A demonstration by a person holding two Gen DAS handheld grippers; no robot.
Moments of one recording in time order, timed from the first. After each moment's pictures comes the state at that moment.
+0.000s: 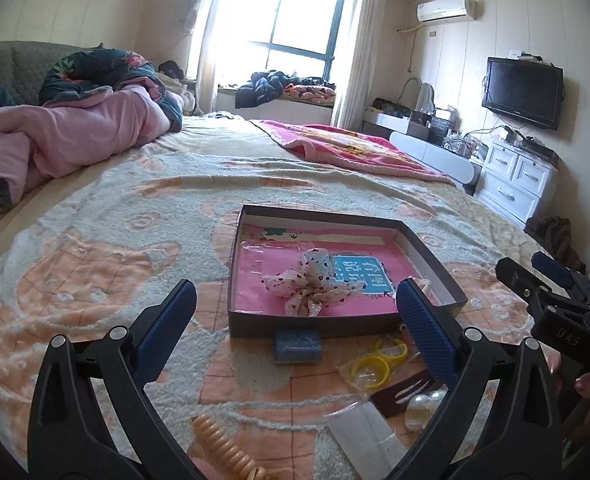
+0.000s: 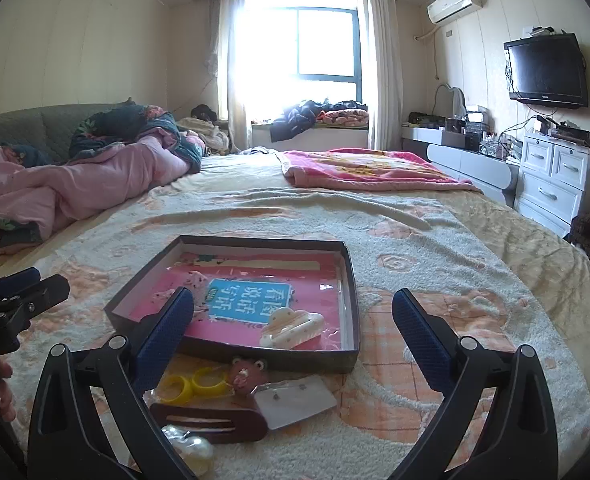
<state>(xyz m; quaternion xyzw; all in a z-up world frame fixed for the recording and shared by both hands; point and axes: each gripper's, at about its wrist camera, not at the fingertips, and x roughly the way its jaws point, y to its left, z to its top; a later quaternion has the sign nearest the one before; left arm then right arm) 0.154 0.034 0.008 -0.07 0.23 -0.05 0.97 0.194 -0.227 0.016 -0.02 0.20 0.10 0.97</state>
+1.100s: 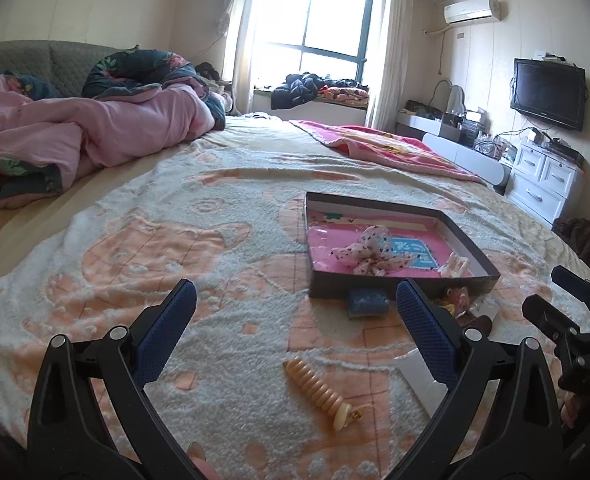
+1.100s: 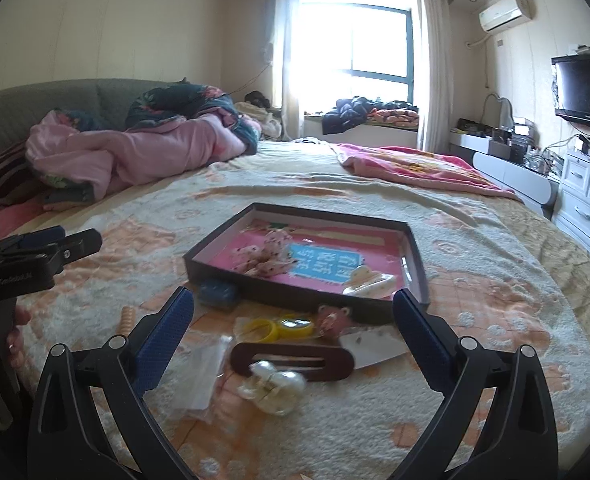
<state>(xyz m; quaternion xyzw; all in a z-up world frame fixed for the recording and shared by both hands) 0.098 0.082 -0.004 -0.07 0.23 0.02 0.97 0.129 -0.176 -0.002 -0.06 0.21 0.19 0.96</state>
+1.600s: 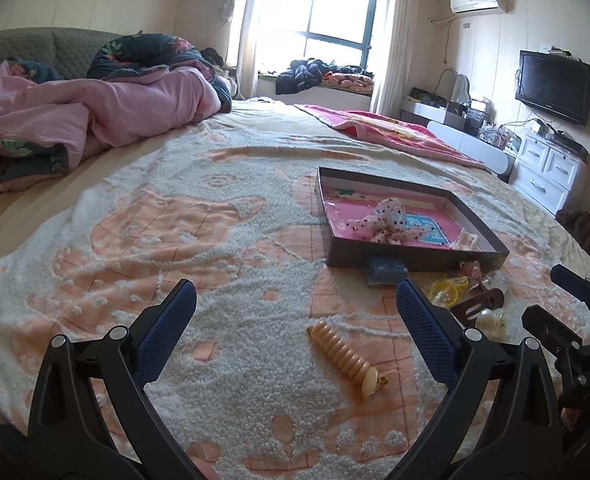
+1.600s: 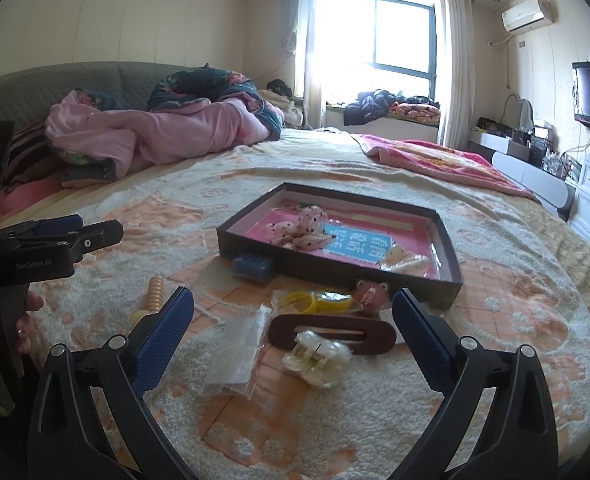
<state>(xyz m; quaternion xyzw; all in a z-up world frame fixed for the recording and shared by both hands) 0.089 0.097 -0.024 -0.07 0.26 0.01 0.96 0.113 -0.157 -0.022 -0.07 0.23 0.21 0.95</state>
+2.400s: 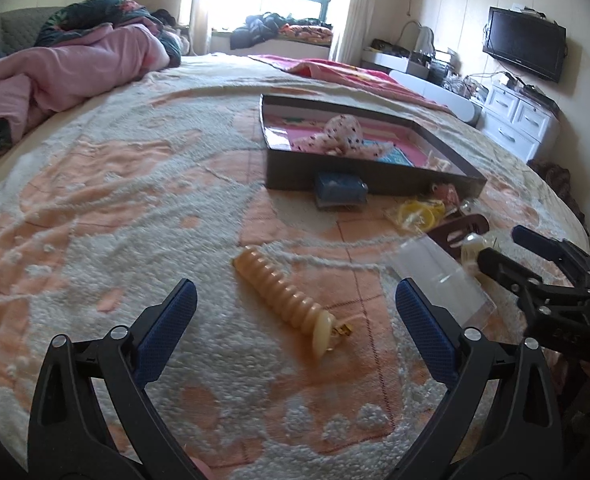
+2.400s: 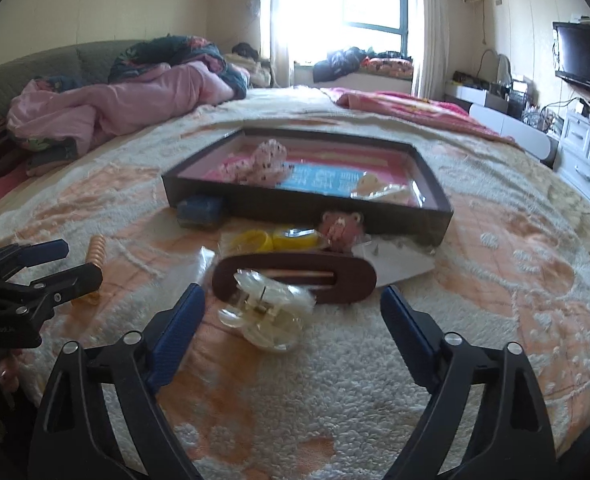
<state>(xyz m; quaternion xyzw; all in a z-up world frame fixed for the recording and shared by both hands) 0.111 0.060 -0.079 -0.06 0.34 -0.07 0.94 0.143 -0.173 -0.071 -0.06 0.30 0.16 0.94</state>
